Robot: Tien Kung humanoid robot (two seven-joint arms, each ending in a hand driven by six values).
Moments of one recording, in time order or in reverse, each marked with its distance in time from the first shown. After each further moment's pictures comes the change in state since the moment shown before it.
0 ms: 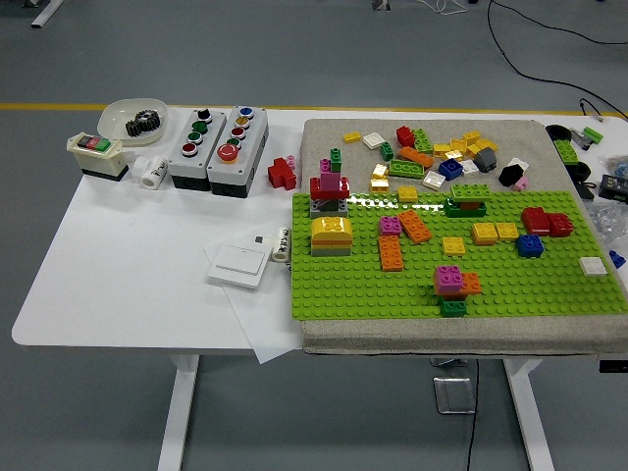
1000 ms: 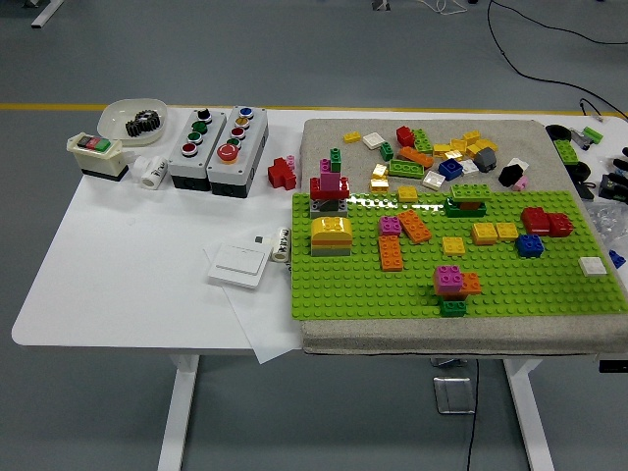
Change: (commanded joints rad) left arm 0.046 0.015 -0.005 0.004 0.034 -0.003 -0.002; right arm -0.018 0.004 -0.053 -0.004 0.005 0.008 -0.012
